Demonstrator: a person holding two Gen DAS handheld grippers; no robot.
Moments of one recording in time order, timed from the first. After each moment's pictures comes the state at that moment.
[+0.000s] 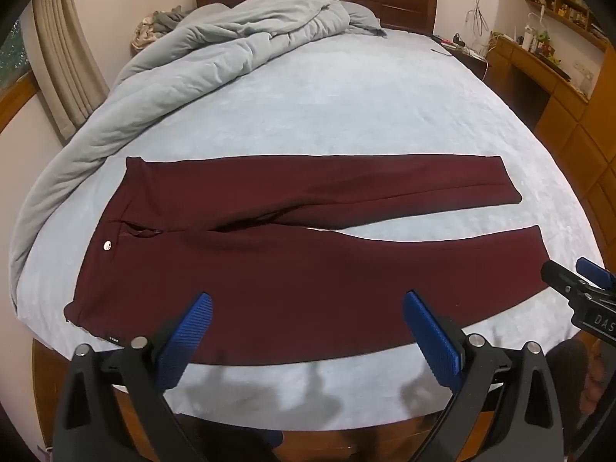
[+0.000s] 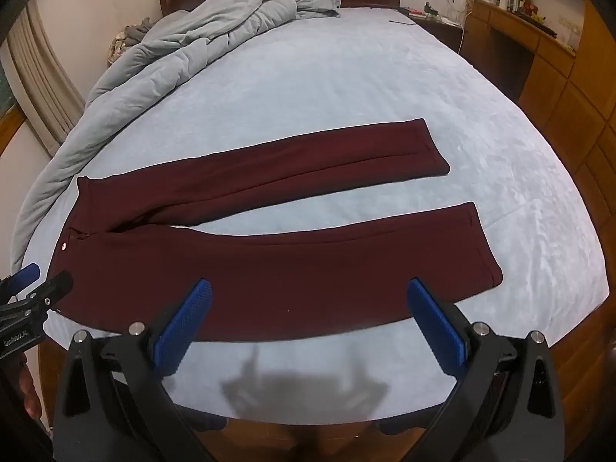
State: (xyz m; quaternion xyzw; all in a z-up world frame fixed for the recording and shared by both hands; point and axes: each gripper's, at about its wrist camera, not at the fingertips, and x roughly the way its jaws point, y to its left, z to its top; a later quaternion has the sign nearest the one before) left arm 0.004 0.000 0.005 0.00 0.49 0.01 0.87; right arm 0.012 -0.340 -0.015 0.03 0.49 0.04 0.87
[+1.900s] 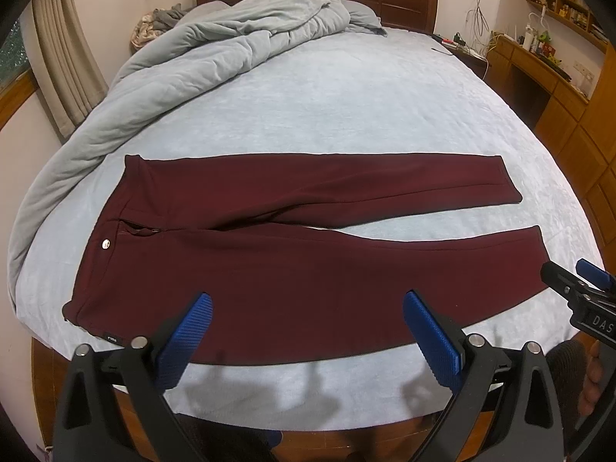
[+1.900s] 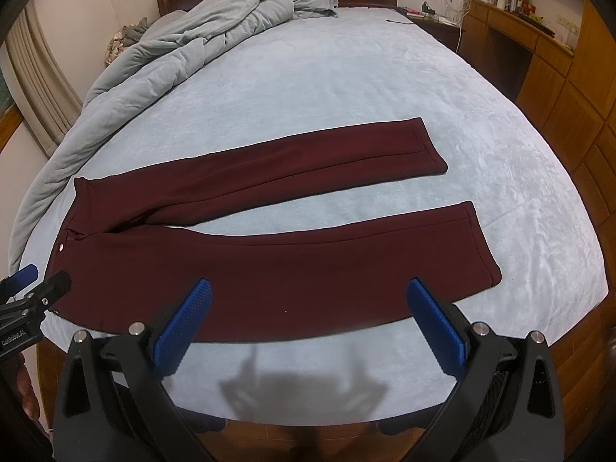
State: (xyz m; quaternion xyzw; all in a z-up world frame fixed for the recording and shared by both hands) left arm 0.004 -0.001 0.003 0.00 0.49 0.01 0.87; right arm 0.010 -0.340 -0.015 0.03 0.49 0.04 0.87
